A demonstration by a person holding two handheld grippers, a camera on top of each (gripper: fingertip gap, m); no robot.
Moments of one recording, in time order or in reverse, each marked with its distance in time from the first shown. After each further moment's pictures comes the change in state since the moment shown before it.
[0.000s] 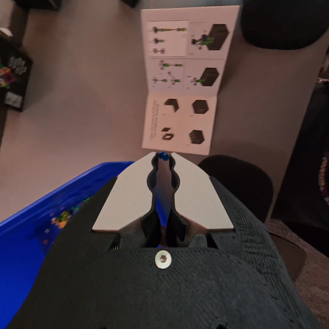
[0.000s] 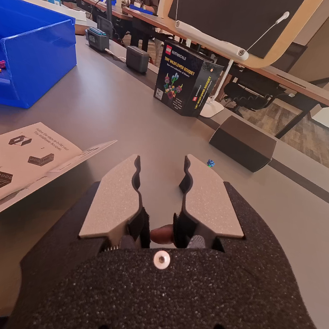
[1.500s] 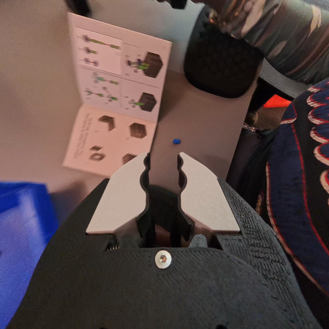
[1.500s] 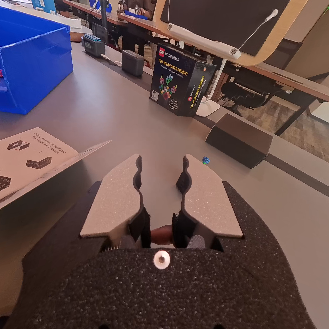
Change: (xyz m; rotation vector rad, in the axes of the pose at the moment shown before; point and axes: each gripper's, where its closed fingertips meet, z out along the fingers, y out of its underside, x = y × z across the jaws) left arm 0.103 -0.025 0.045 0.144 0.147 -0.215; right arm 0.007 0.001 -0.003 0.014 0.015 0.037
